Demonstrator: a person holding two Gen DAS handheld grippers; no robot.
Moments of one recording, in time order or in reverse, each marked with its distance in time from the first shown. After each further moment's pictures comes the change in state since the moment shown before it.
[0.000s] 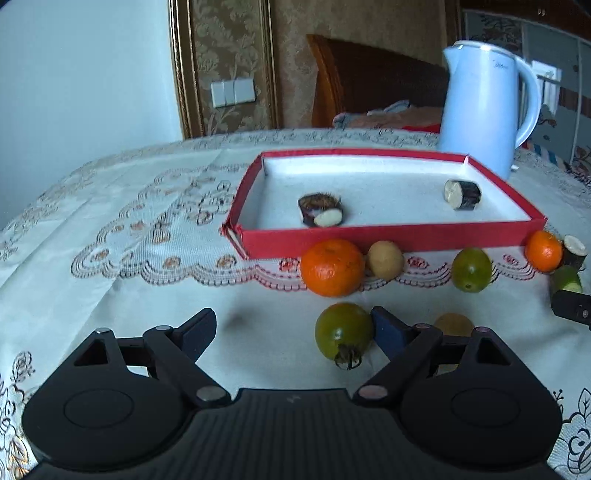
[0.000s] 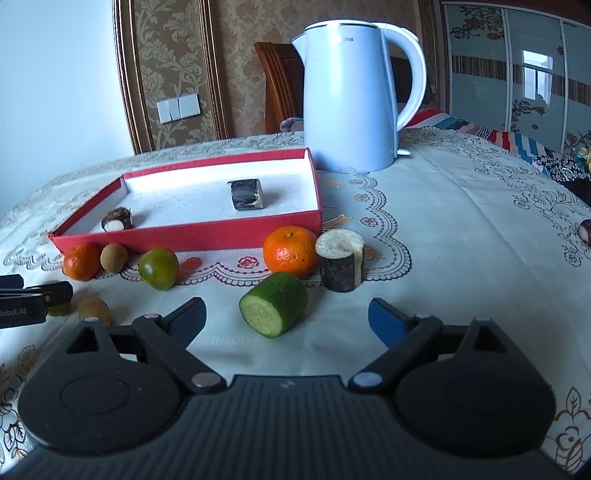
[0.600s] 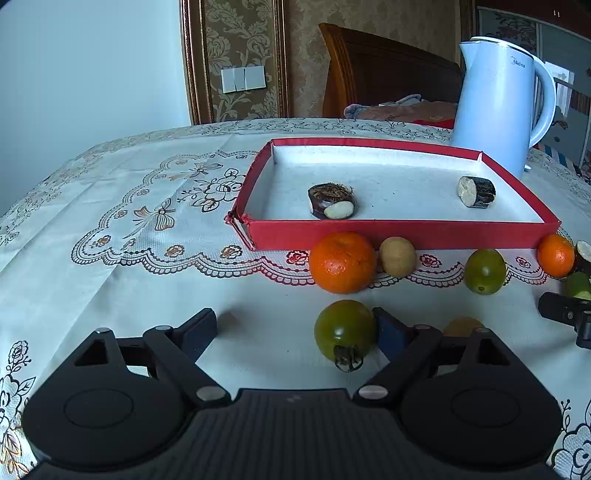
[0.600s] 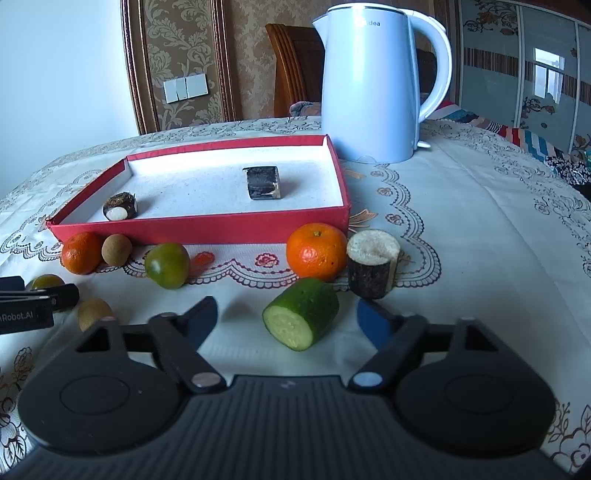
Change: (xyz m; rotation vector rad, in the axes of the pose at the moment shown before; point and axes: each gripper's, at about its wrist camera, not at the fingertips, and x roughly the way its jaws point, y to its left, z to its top) left arm 0.005 0.004 0.003 -0.038 0.015 0.009; right arm 0.020 0.016 0.010 -0.029 0.058 0.011
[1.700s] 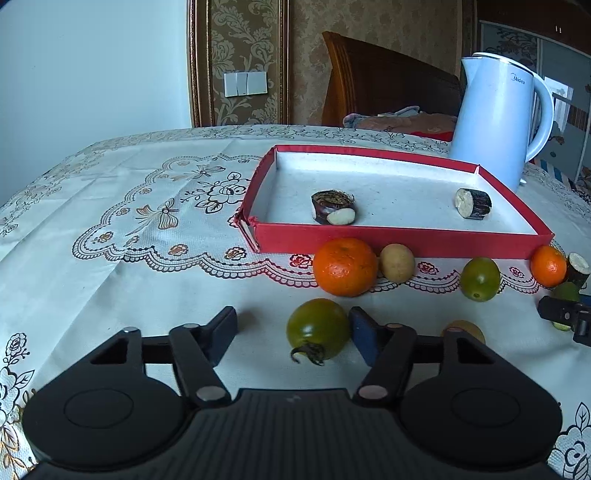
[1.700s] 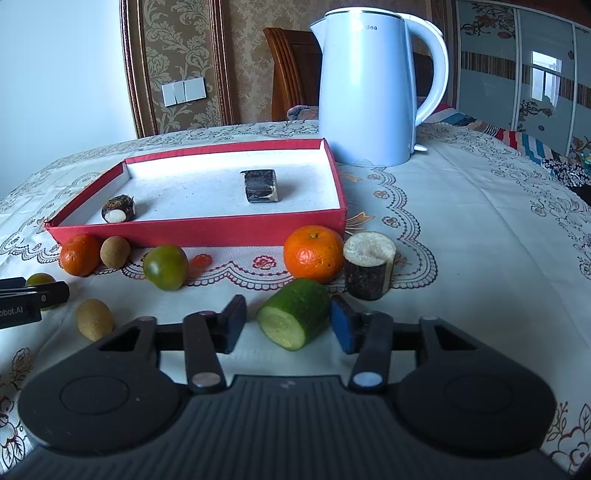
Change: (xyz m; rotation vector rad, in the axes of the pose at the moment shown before) left arm -0.004 0.010 -0.003 -0.040 -0.024 -0.028; right arm -0.003 0.000 -0.001 -0.001 -0.020 -0.006
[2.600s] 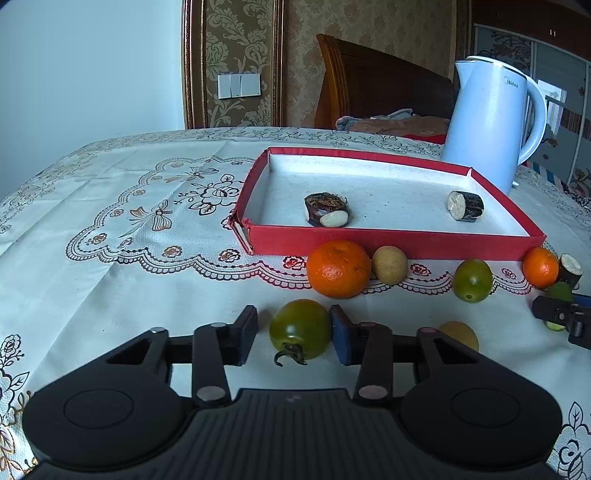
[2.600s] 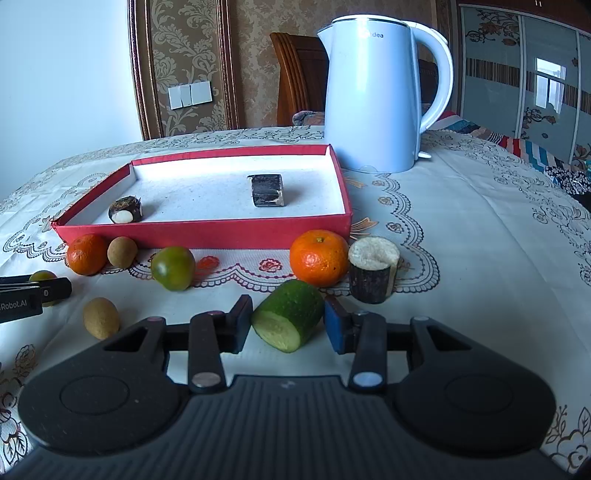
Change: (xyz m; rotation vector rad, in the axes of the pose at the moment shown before) left arm -0.001 0.002 -0.001 -0.004 -0.010 -0.029; right arm -0.003 0.003 -0.001 -0.017 -0.017 0.007
